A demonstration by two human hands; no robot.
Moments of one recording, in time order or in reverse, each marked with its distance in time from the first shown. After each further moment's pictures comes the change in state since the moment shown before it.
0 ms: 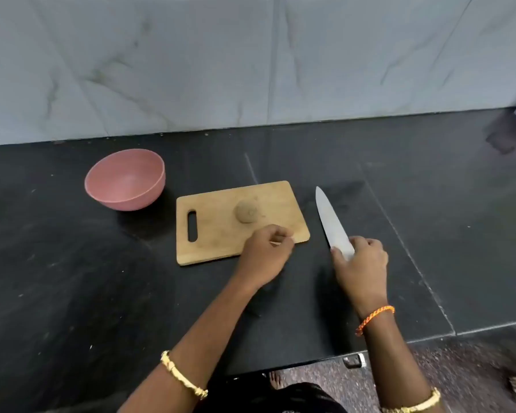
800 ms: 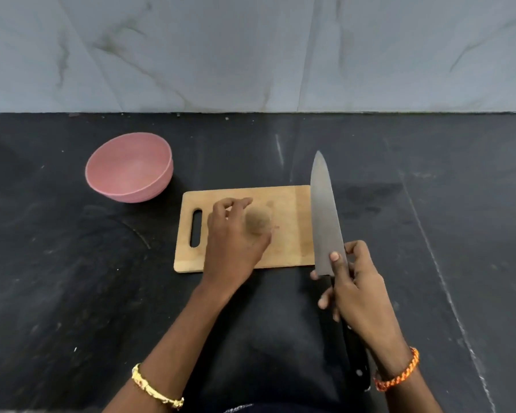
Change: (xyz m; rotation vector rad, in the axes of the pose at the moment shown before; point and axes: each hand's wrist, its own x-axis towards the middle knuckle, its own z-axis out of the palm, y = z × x) left_hand 0.043 -0.014 -0.036 0.449 0.440 0.173; right_hand 0.015 -0.037 -0.010 0.531 -0.404 -0.107
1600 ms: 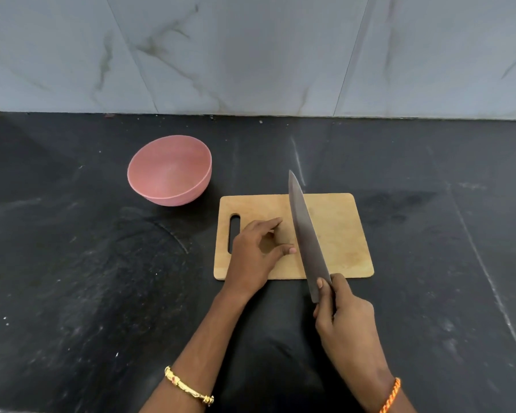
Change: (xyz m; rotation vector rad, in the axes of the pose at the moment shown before) left_hand 0.011 -0.053 -0.008 -0.313 -0.095 -0.010; right_hand -0.020 0.000 0.076 -0.321 -0.011 -0.174
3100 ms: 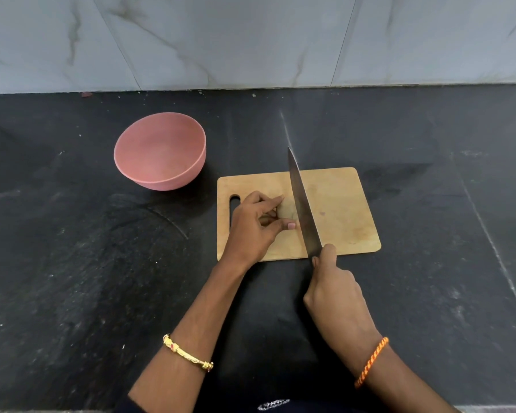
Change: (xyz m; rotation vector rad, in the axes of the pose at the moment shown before) left_hand 0.017 -0.012 -0.005 -0.135 -0.087 0.027; right_hand 0.012 -0.020 0.022 -0.291 -0.239 0.178
